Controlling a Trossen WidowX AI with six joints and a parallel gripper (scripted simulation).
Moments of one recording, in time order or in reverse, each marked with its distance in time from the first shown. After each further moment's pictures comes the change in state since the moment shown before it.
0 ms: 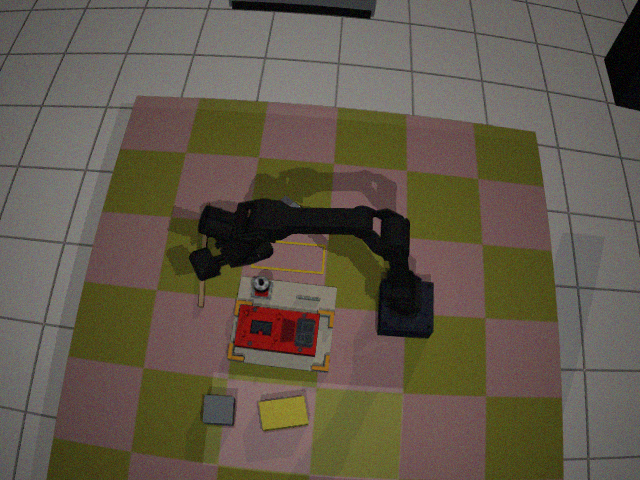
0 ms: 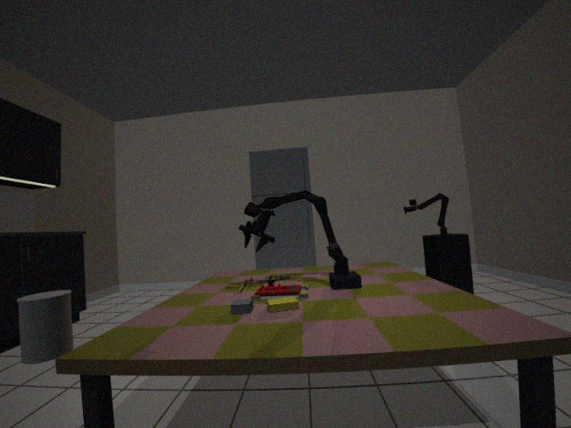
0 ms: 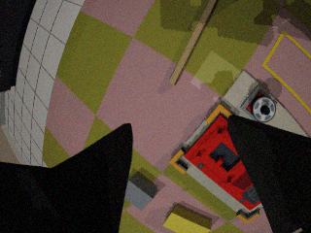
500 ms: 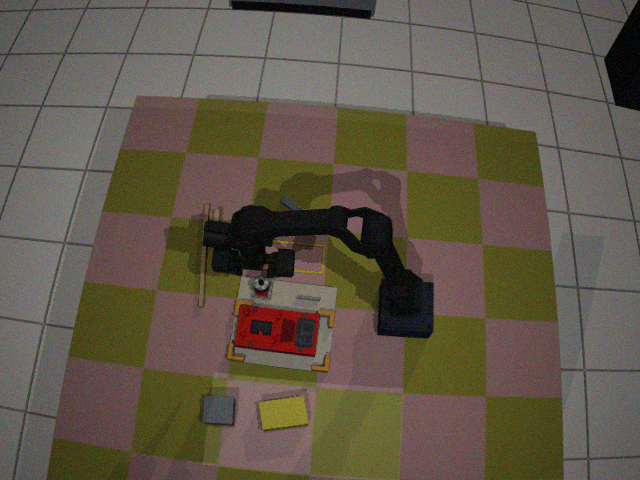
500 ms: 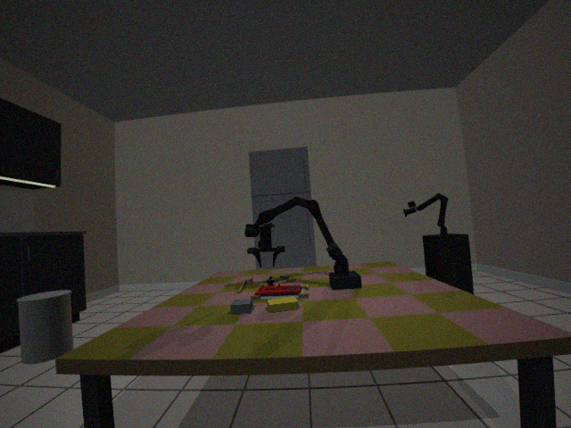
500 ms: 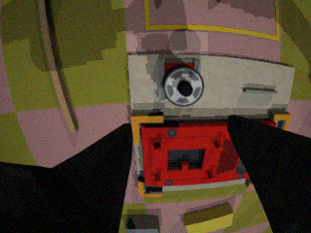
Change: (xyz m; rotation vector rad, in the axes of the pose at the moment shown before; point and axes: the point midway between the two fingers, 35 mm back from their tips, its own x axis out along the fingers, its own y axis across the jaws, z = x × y) arm 0.054 -0.096 -0.021 0.578 0.068 -0.434
